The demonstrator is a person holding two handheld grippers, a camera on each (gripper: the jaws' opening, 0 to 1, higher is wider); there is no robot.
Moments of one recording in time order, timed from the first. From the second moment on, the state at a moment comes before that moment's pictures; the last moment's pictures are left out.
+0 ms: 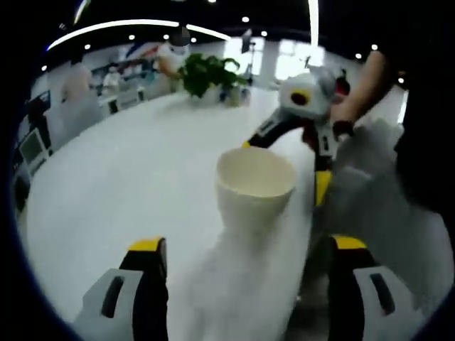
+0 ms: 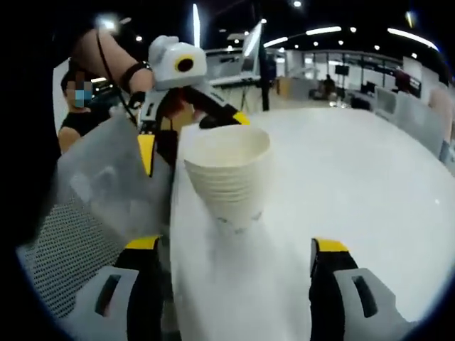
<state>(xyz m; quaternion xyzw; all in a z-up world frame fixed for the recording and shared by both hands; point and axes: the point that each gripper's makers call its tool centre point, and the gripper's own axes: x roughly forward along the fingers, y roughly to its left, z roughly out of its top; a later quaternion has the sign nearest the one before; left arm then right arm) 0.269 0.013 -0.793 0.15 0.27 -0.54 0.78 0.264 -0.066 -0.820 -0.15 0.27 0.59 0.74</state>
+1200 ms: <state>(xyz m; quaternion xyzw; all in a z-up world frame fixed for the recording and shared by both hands) 0.280 -0.042 -0.792 0.06 0.23 -0.58 0.78 0.273 -0.021 -0.840 -0.12 0.18 0.66 0.71</state>
